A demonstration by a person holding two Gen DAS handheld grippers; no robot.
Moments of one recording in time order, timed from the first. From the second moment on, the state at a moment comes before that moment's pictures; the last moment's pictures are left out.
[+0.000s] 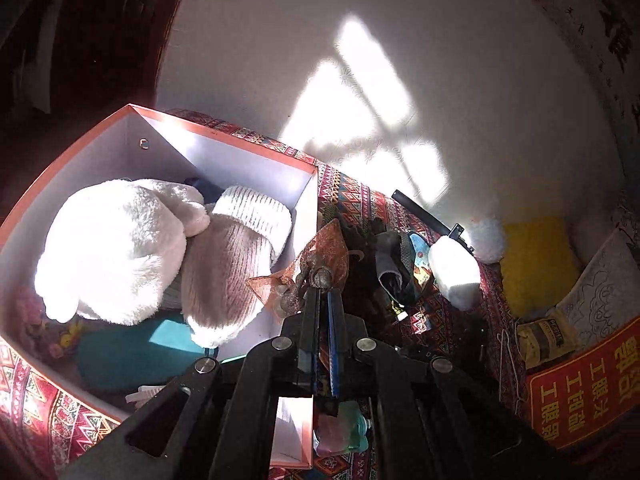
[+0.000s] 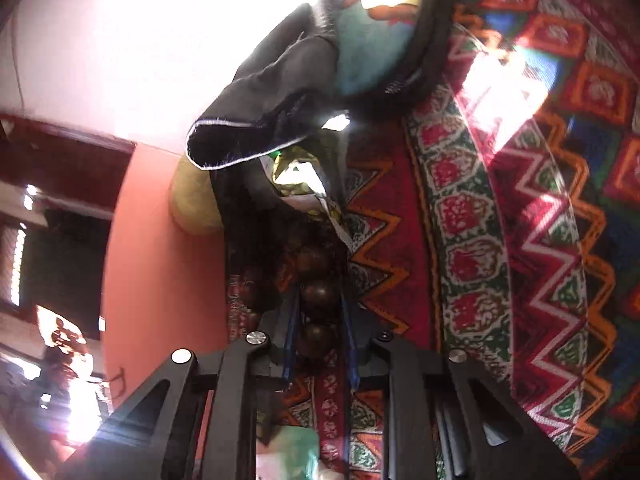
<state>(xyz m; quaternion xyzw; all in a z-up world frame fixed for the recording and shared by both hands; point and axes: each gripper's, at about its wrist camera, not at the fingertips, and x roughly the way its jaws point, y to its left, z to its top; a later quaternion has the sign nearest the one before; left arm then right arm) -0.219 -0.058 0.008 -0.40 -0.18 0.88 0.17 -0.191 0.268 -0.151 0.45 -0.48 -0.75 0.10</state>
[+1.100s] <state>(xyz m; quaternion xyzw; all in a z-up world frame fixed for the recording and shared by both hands) -0.194 -0.150 0.047 -0.33 -0.15 0.93 0.01 -0.126 0.090 0.058 0.33 -0.18 -0.90 0.21</state>
